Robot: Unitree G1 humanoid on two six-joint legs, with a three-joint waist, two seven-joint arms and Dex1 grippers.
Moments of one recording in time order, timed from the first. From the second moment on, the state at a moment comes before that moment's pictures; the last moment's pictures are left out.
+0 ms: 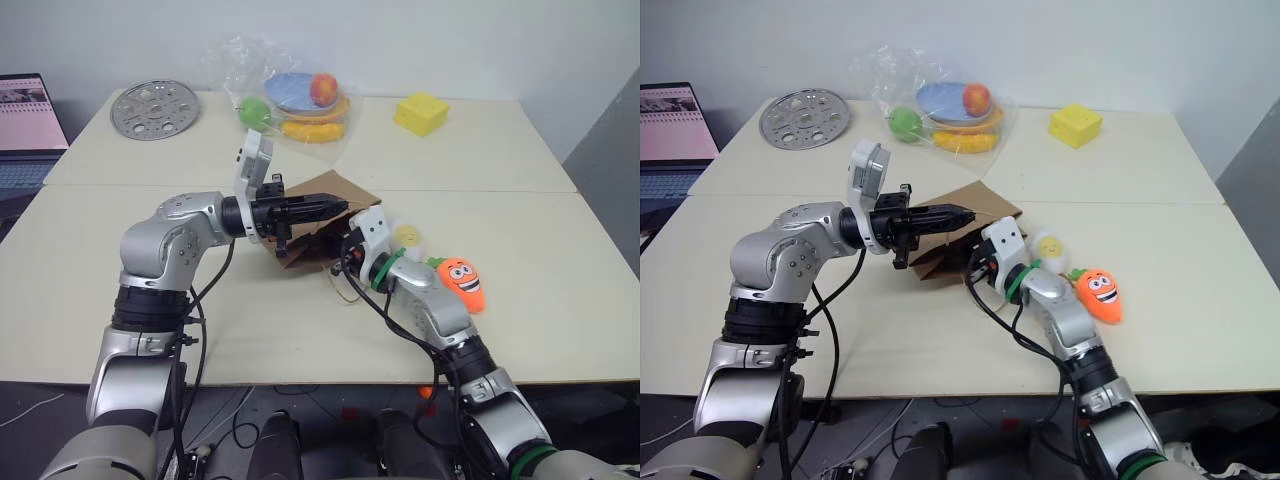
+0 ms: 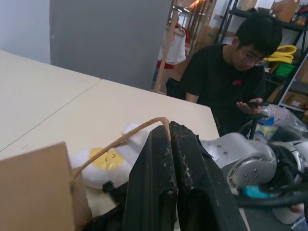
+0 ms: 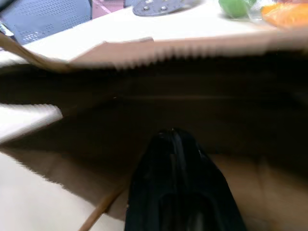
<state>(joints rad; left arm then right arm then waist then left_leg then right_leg) -0.76 0.52 0.02 0.08 -0.66 0.70 -1.18 -0.61 -0.02 0.22 0.31 0.18 0.32 0.45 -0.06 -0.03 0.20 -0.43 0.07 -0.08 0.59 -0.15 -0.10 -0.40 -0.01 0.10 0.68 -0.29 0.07</state>
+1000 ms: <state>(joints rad) -1.16 0.44 0.28 0.57 -0.59 0.25 -0.93 -0.53 -0.03 0.26 0.26 0.03 0.40 0.34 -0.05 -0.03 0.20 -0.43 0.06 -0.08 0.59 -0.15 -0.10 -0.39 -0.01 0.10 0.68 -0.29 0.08</state>
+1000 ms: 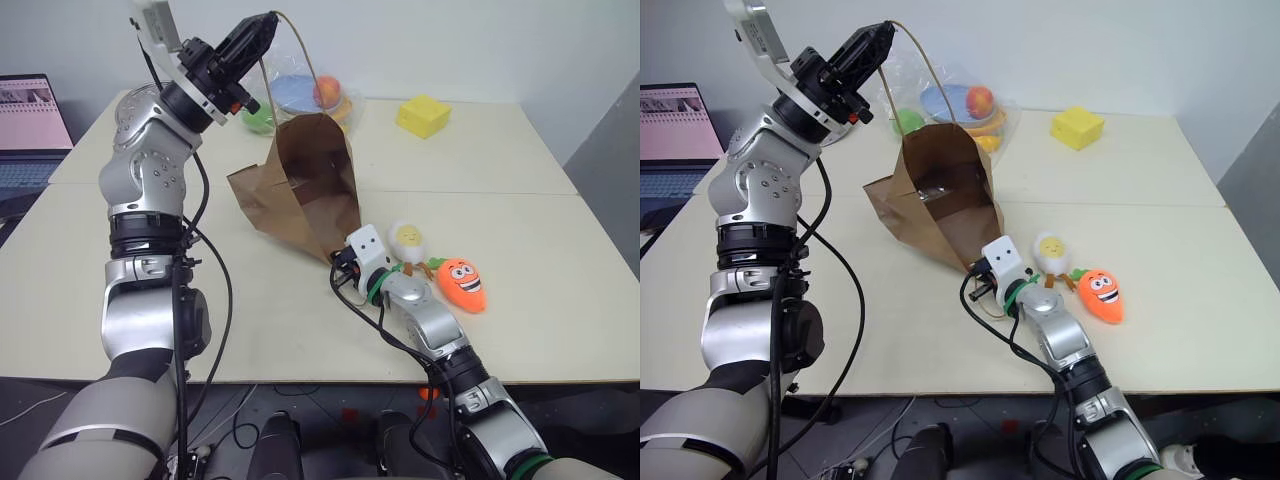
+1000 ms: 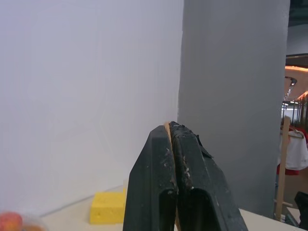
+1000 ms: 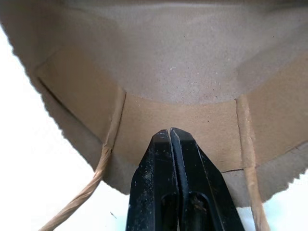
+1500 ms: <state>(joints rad) -0.98 0.46 0.17 0.51 -0.50 0.26 -1.06 -0.51 -0.10 0.22 0.12 0.07 0.52 0.40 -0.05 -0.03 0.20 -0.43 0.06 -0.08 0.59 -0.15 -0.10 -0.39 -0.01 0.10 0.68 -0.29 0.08</state>
